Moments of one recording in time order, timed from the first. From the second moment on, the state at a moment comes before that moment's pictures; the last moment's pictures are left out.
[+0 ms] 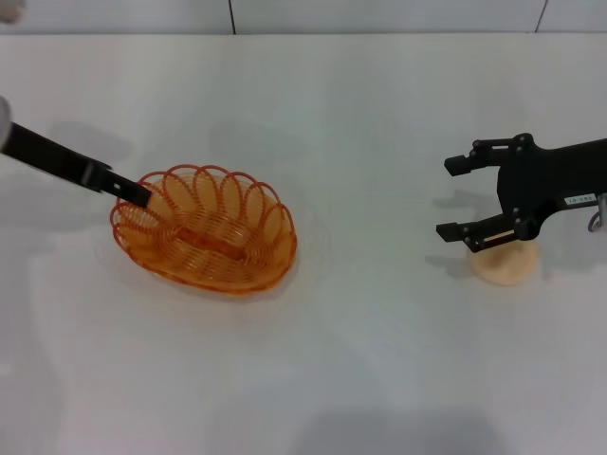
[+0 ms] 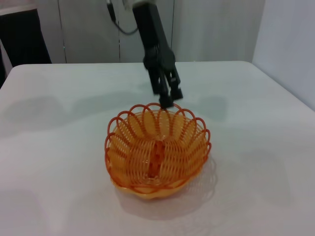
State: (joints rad) left arm -0.78 -1.94 0.81 0.78 2.65 1.45 -2.29; right arm 0.60 2.01 -1.00 -0.87 -2.02 -1.49 1.35
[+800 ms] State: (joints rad) left arm -0.79 -1.99 0.84 0.74 2.65 1.38 -2.32; right arm 0.61 2.00 -1.00 -0.87 -2.02 -1.49 1.33
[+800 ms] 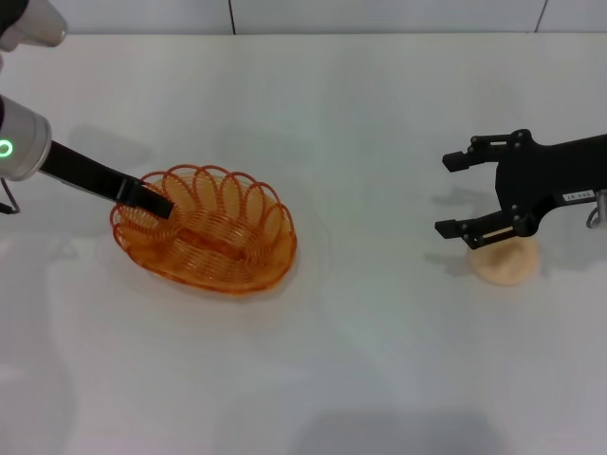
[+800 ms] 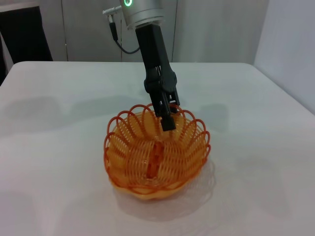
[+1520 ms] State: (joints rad) left arm -0.79 -2.01 0.83 0.77 2.63 1.43 -2.34; right arm 0.60 2.00 -1.00 -0.87 -2.01 -1.47 1.33
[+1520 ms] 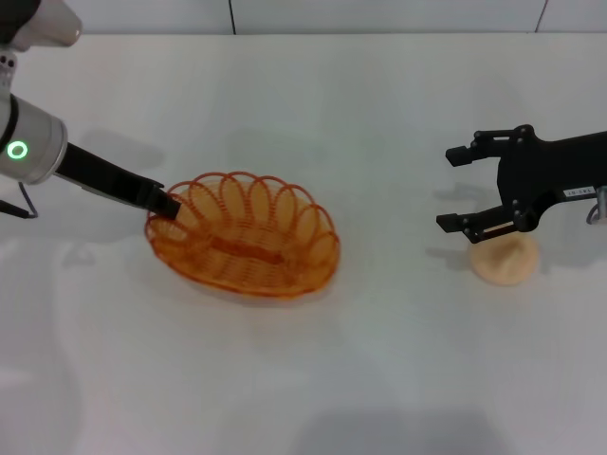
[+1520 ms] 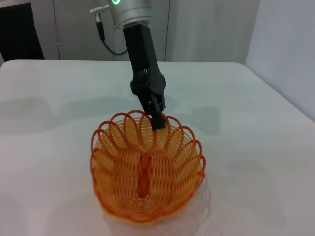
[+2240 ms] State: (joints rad) left arm -0.77 -2.02 0.84 0.90 2.50 1.59 -2.73; right arm 0.60 2.01 -0.99 -0.89 -2.01 -1.47 1.32
